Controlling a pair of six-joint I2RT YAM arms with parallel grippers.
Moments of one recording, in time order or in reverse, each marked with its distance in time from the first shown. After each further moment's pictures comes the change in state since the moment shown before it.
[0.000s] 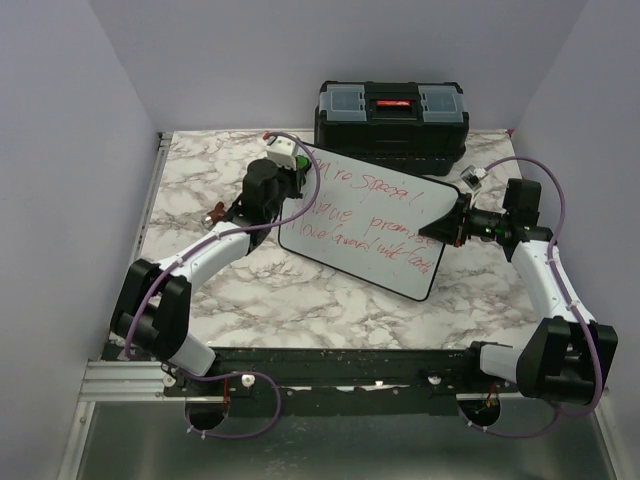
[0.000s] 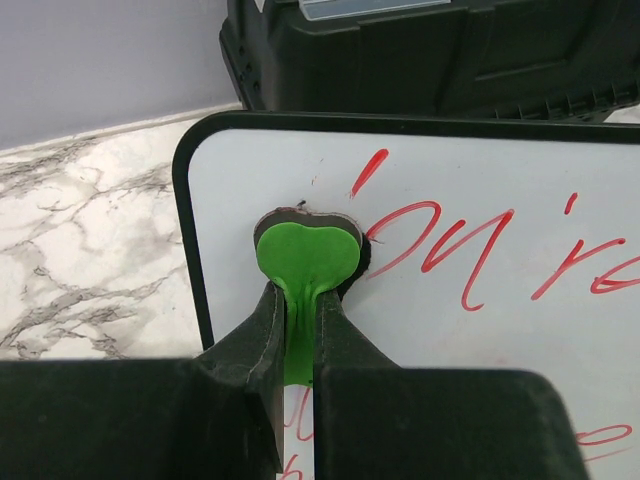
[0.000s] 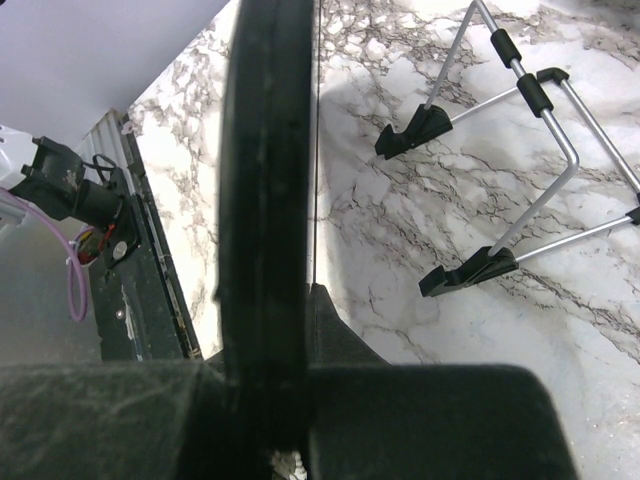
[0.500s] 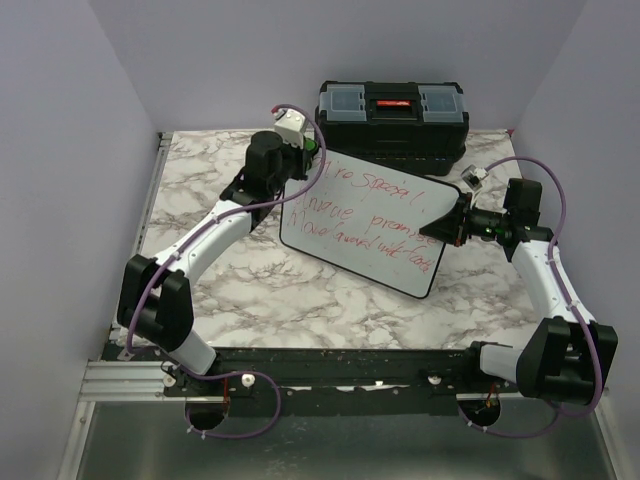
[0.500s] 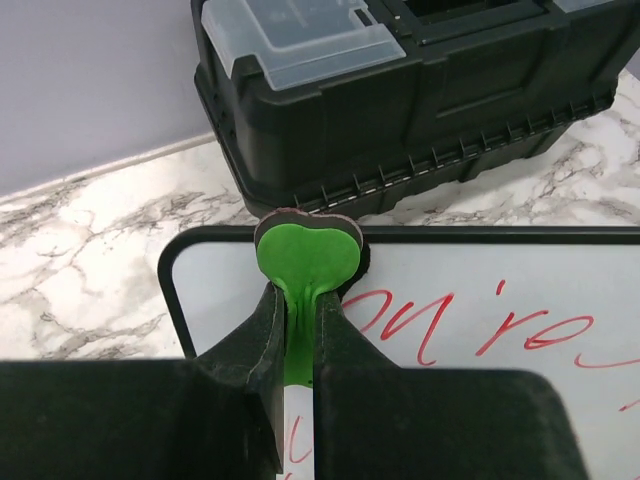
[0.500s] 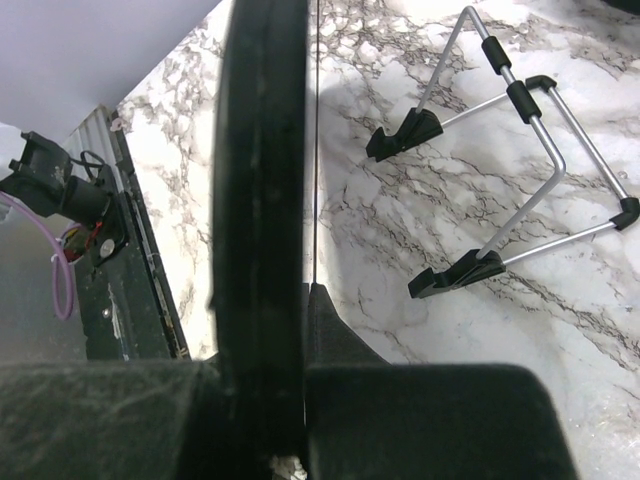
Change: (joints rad) left arm 0.006 0.048 0.240 -0.222 0.069 0.029; right arm -0.004 0.000 0.000 0.006 0.005 -0.023
